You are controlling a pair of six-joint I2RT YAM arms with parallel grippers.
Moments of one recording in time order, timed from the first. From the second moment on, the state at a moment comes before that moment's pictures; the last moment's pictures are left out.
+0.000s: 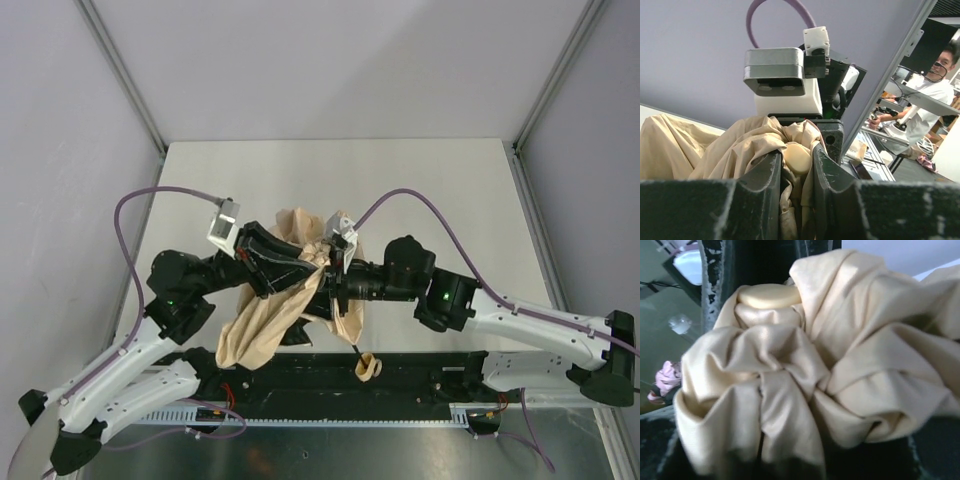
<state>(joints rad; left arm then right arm) -0.75 0.73 0.75 0.44 0.64 -0.69 1.19 1.14 1.05 0.04 -0.32 0.36</state>
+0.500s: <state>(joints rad) -0.79 0.74 0.79 0.44 0.57 -0.72 1.11 0.93 0.78 0.26 -0.38 0.55</state>
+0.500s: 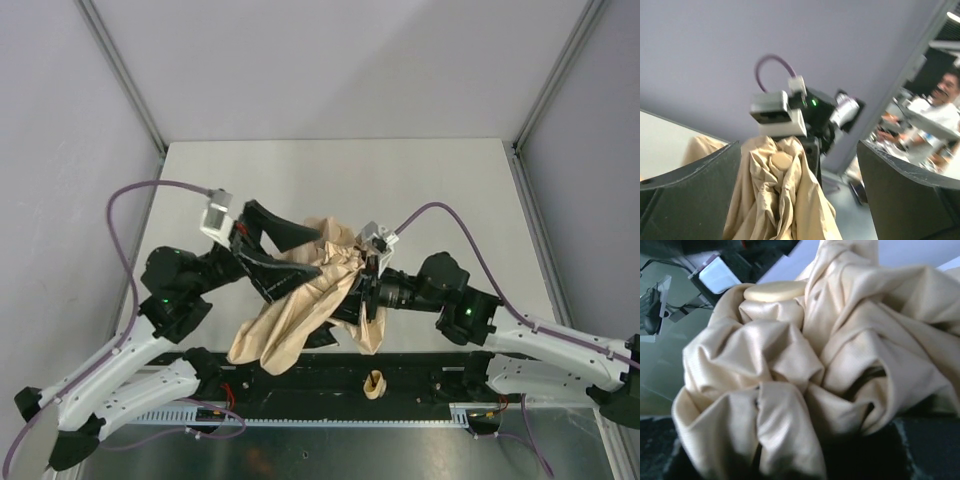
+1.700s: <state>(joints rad) -0.73 0.98 0.84 -0.15 0.29 -0.52 0.38 0.99 0.87 0.11 -1.03 0.50</state>
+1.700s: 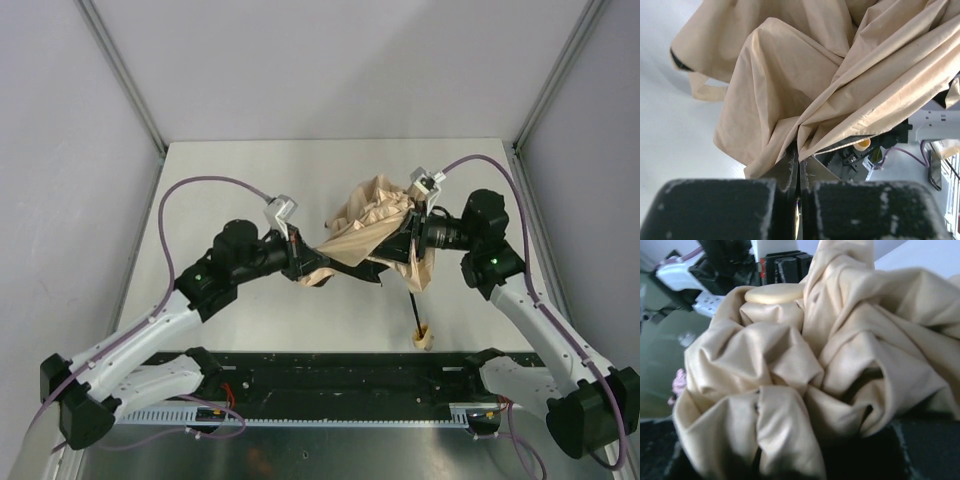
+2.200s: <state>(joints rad) -0.73 0.74 0.72 -0.15 0.24 -0.53 0.51 1.12 0.87 0.61 -1.23 0.92</state>
